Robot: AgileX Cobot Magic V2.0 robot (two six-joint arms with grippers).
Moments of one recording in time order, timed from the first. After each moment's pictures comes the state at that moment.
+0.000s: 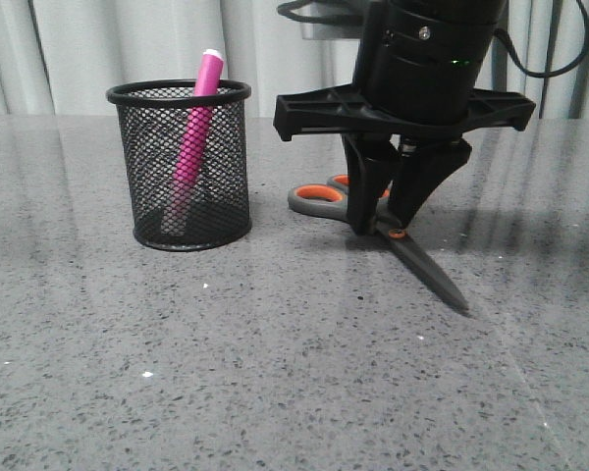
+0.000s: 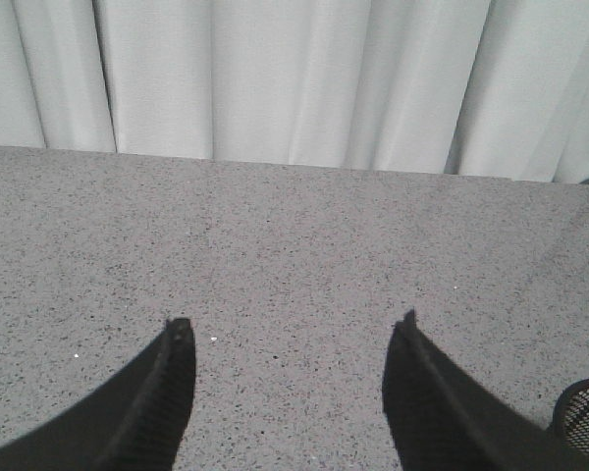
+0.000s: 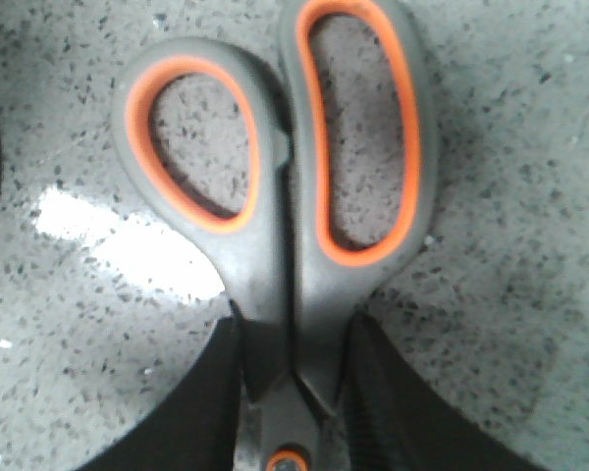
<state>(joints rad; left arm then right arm) 0.07 0.93 -0.79 -0.96 0.39 0.84 0.58 1.70 -1.31 -0.02 0.88 0.27</state>
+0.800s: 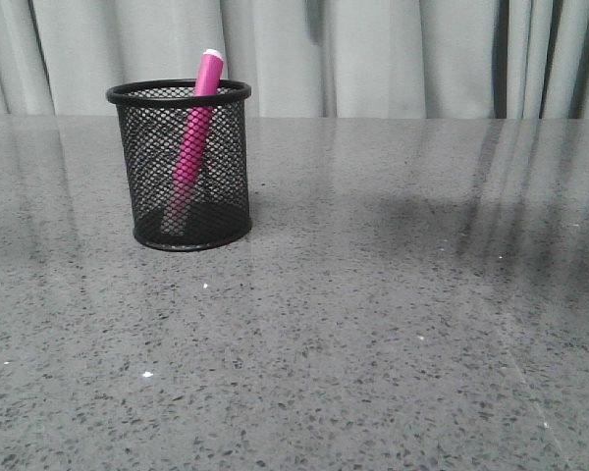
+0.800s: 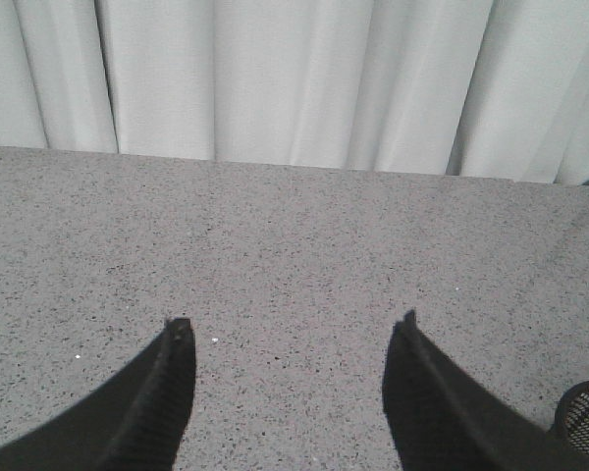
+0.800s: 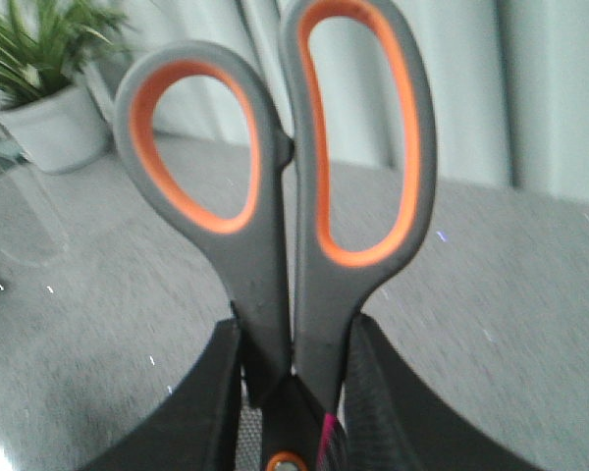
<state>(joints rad) 0.07 0.93 -0.79 -0.96 0.39 0.84 0.66 1.27 -0.97 -0.05 -0.12 0.27</state>
